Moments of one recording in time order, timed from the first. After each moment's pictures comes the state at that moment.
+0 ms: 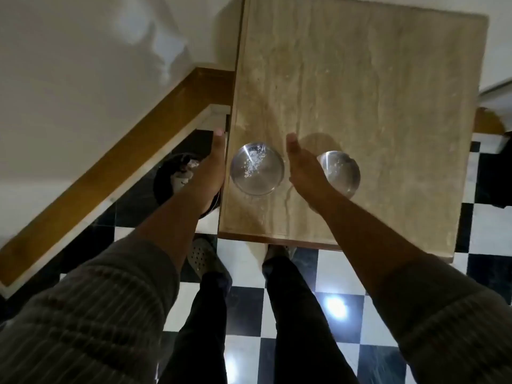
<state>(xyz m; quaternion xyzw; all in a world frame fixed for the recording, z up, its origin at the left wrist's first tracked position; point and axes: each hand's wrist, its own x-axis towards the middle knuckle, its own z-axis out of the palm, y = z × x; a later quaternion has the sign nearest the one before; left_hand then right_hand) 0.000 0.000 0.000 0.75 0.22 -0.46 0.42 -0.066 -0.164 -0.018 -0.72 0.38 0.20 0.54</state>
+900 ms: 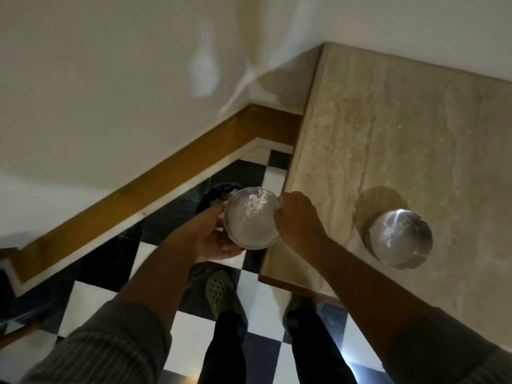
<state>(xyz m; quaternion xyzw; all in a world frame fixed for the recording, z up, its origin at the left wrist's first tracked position) 0.017 0.144 -0.065 0.47 0.45 -0.51 0.56 -0.015 -0.047 -0.049 -0.89 0.19 0.26 0.31</state>
